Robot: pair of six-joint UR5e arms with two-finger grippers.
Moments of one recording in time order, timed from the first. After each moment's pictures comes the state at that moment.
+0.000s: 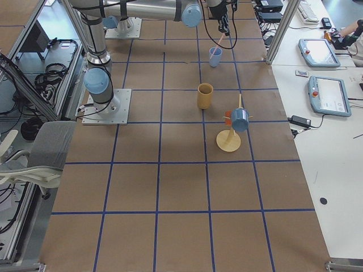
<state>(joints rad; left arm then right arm) -1.77 -1.64 -1.44 -1.64 1.50 -0.17 1.73 -1.39 1.57 -2.27 -1.63 0.37</state>
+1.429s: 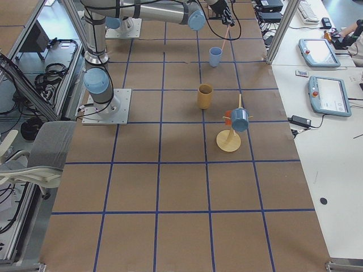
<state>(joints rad) -1.69 -1.55 -1.52 -1.63 1.47 -0.03 1.84 -1.27 1.57 -2.59 -1.65 0.38</state>
